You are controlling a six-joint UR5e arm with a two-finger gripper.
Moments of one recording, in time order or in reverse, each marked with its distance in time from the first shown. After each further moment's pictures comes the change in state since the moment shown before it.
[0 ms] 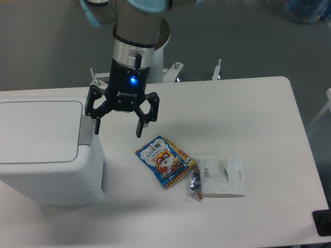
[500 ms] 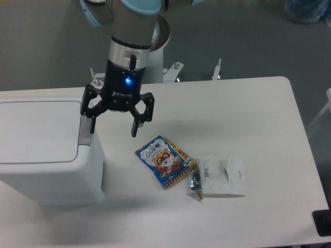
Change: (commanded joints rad) arm -0.011 0.000 -0.009 0.002 0.000 0.000
